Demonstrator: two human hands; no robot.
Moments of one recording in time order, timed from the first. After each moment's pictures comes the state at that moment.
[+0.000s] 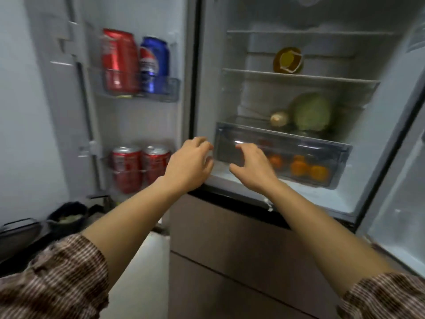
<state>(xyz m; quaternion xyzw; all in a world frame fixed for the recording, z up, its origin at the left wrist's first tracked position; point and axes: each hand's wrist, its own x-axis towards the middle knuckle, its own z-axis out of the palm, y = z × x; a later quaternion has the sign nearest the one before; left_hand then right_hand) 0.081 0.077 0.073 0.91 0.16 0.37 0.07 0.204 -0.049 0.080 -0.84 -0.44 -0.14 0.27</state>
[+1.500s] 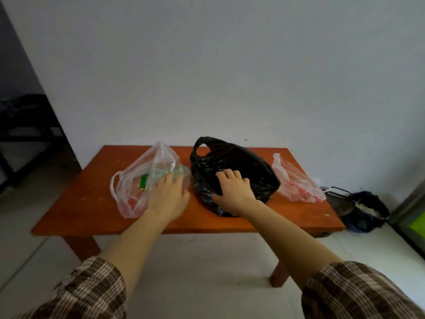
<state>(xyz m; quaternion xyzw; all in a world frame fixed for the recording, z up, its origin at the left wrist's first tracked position) -1.081 0.357 -0.129 0.61 0.77 0.17 -0.02 -0.909 0.429 -0.112 -0.47 -0.88 0.04 0.07</state>
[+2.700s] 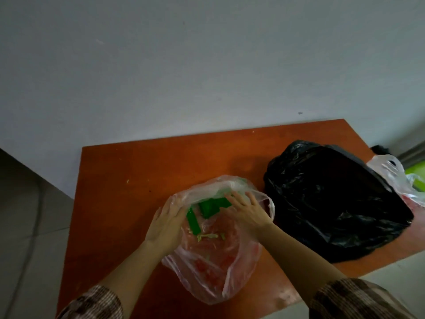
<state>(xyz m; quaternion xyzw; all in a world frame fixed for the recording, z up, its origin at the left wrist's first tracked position) -1.481 0.589 -0.312 0.75 0.64 -0.05 0.17 -1.247 0.646 -0.262 -0.41 -0.87 0.04 -0.27</state>
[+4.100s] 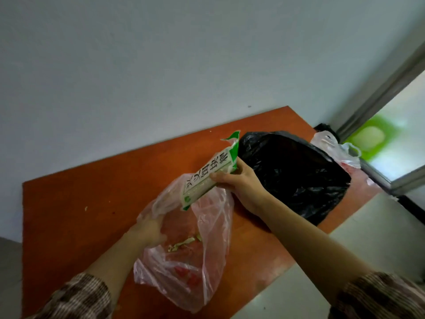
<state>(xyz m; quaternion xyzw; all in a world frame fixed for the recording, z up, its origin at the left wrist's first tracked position) -1.470 0.653 -0.317 0.72 0.59 -0.20 0.31 -1.221 0.649 -0.171 -0.53 -0.44 0.58 0.44</state>
